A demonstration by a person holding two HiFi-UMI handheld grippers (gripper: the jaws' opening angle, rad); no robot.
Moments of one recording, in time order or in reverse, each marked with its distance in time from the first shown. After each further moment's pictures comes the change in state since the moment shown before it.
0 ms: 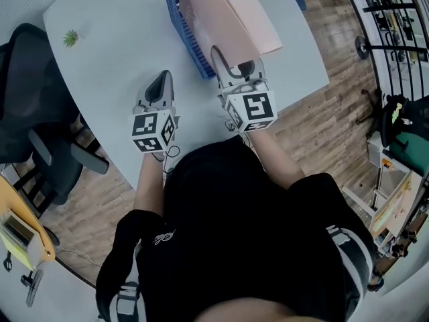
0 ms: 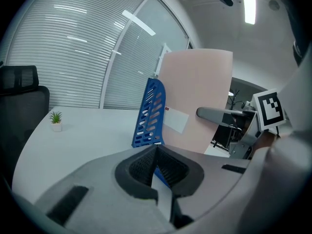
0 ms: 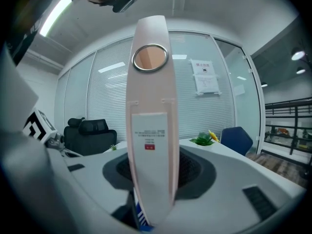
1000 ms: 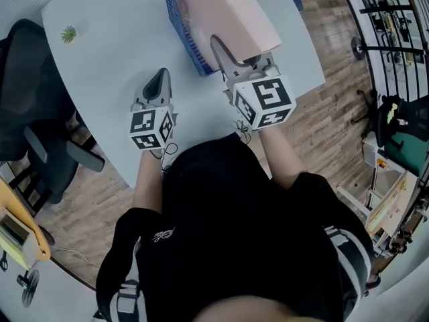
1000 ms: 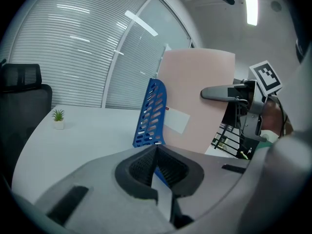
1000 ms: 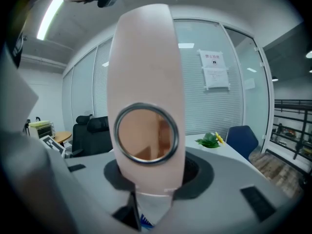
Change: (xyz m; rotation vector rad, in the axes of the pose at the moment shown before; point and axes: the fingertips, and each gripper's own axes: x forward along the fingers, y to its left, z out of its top) left arm -0.004 0.001 -0.002 -0.024 -0.004 0.015; right arm 0.004 0.007 0.047 -0.012 0.137 0.090
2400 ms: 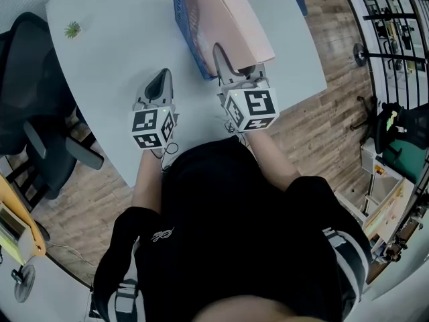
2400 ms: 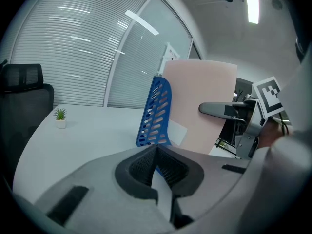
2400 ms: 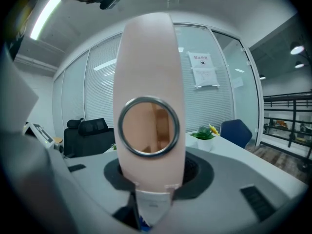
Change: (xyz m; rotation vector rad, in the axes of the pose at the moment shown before) left arm 0.002 0.007 -0.006 0.000 0.010 0.017; right arm 0.008 -0.005 -0.046 0.071 -0.059 -0.096
